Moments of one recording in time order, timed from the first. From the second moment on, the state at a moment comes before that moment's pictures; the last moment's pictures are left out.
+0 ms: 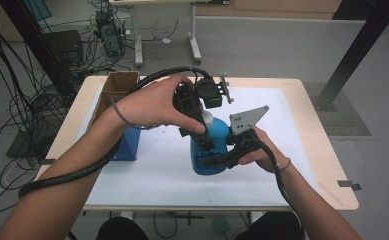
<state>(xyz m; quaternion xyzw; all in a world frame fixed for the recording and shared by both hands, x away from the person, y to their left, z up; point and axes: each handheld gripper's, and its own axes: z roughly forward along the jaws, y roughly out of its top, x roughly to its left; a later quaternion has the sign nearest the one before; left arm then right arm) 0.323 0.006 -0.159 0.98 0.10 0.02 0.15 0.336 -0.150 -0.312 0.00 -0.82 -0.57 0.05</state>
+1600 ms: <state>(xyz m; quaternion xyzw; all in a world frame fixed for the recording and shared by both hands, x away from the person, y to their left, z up) 0.325 0.005 -0.159 0.99 0.10 0.02 0.14 0.338 -0.152 -0.312 0.00 -0.82 -0.57 0.05</state>
